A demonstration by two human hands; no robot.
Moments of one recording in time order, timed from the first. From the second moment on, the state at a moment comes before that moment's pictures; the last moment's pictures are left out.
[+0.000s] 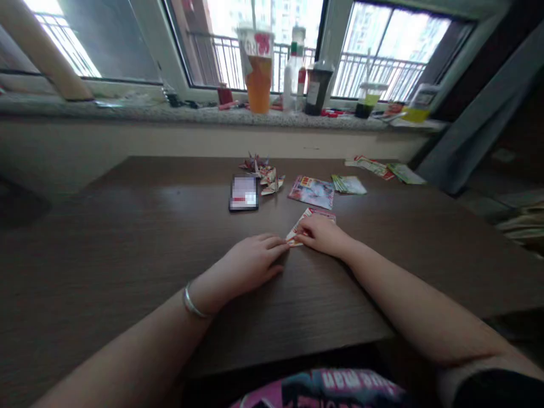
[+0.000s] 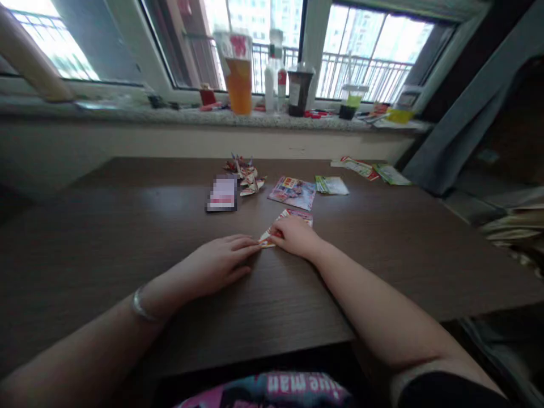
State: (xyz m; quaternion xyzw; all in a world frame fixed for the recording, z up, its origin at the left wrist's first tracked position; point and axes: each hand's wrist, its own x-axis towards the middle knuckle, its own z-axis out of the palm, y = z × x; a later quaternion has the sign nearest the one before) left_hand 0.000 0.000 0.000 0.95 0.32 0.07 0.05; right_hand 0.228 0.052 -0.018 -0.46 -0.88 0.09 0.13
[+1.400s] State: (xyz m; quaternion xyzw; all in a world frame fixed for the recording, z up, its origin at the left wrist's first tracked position) left_hand 0.012 0.002 0.000 0.95 0.30 0.06 -0.06; right_hand 0.223 0.054 -0.010 -0.45 -0.89 0.06 0.08
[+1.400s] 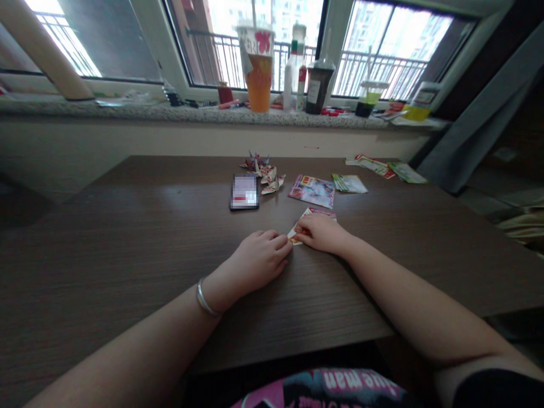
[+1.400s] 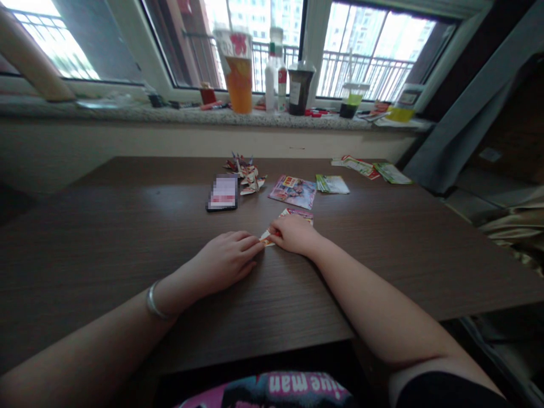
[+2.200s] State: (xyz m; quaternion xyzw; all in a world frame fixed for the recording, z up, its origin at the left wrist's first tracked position) left_hand 0.001 0.004 0.011 0.94 0.33 0.05 0.00; right_hand 0.229 0.054 -0.014 -0.45 -0.89 0.07 0.09
